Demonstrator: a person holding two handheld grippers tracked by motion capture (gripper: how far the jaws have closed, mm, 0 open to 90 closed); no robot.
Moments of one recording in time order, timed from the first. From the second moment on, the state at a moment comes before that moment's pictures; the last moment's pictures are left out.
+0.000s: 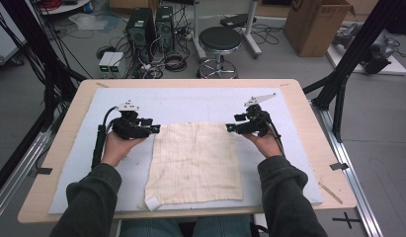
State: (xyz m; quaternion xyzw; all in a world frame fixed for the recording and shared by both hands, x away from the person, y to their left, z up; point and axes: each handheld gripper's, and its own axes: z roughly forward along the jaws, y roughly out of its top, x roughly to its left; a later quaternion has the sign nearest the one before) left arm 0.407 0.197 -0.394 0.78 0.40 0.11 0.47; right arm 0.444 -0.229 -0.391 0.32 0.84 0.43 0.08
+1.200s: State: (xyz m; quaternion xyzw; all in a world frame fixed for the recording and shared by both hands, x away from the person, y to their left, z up) left arm 0.436 0.176 -0.442 0.77 0.47 0.15 0.39; right arm 0.475 -0.218 -0.434 0.37 0.85 0.35 0.08
